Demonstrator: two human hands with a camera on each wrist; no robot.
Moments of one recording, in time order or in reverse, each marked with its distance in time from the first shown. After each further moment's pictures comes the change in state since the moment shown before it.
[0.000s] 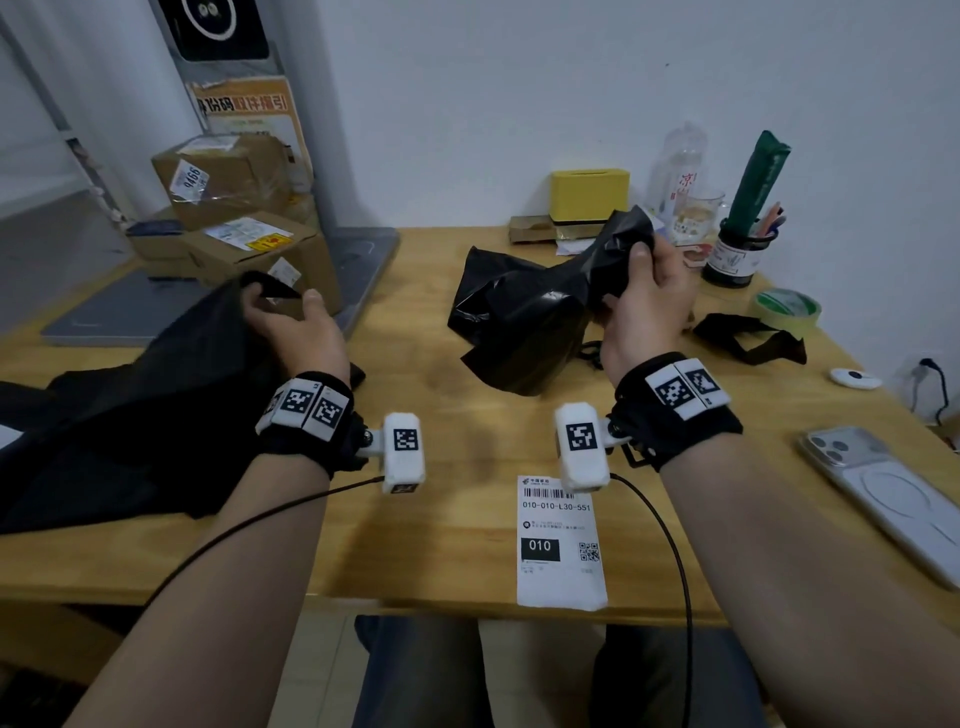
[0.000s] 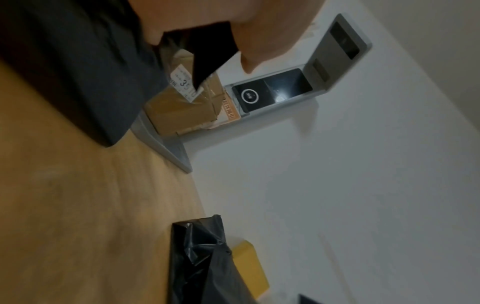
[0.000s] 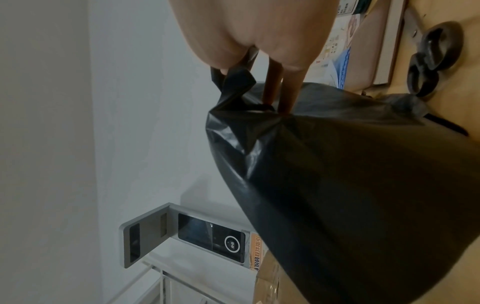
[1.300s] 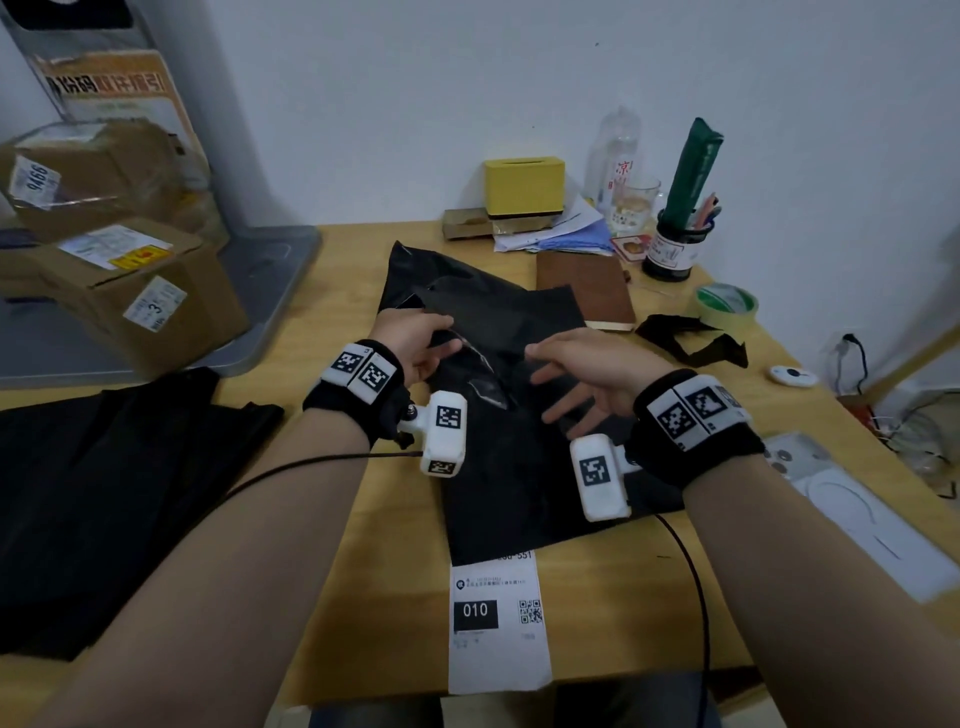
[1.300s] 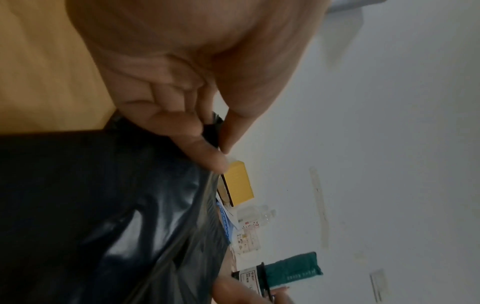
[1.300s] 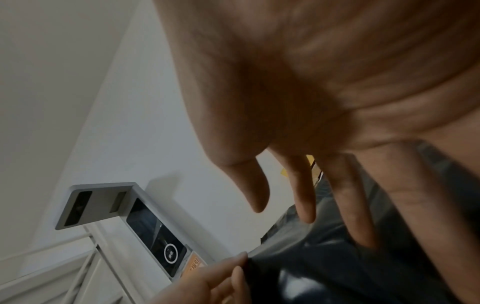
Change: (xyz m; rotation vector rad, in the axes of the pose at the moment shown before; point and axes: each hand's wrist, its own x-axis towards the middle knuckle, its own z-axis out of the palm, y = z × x) left_hand -0.068 -0.010 0.139 0.196 -0.841 -0.546; right_hand 0.049 -0.014 -0.055 -1.036 -0.643 0.741
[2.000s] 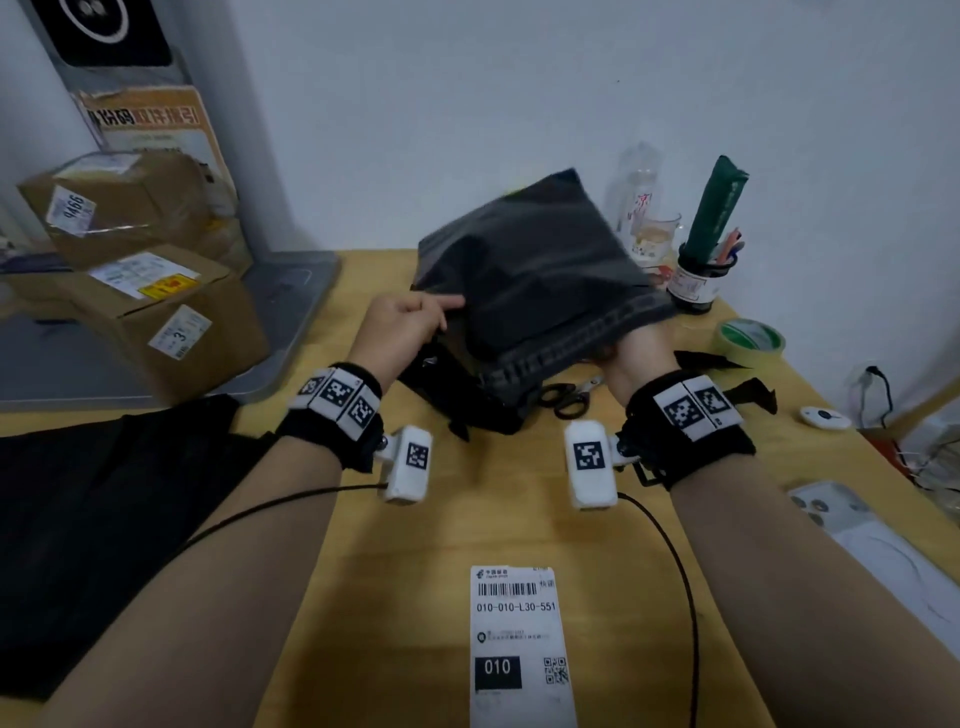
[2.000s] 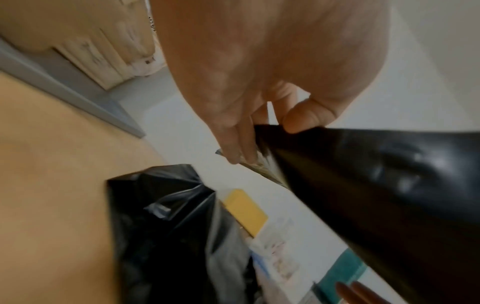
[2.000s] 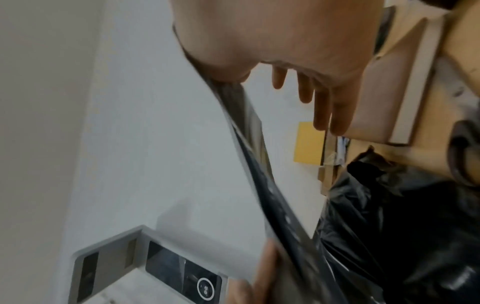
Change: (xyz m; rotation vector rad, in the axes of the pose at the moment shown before) left_hand 0.013 0.025 -0.036 0.277 -0.058 0.608; right_hand 0.047 -0.030 -0.013 0.807 0.473 -0.350
